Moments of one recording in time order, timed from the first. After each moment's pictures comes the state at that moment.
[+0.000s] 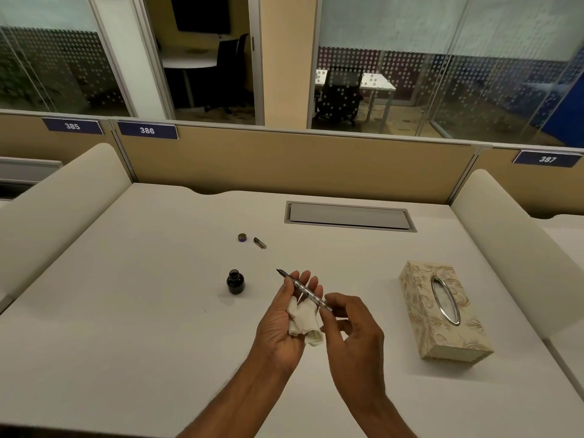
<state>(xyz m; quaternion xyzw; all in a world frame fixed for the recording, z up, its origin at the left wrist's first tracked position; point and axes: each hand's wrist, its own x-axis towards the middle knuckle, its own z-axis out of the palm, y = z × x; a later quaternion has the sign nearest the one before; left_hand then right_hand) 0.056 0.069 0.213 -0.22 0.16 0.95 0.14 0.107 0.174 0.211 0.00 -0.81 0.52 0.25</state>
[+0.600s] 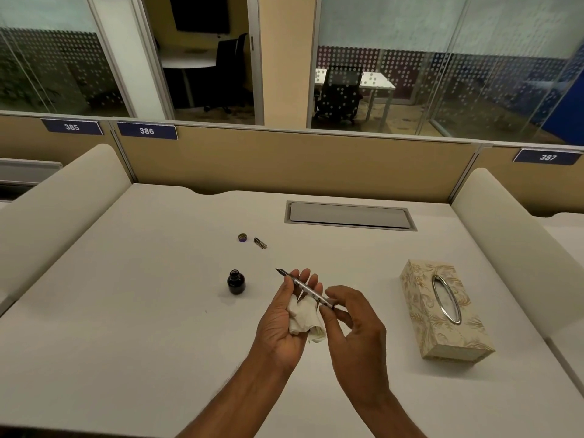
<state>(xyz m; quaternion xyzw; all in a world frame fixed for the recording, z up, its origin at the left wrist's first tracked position) 0.052 0.067 0.209 -0.20 0.16 0.95 0.15 0.102 0.178 0.217 0.04 -0.81 0.52 0.26</state>
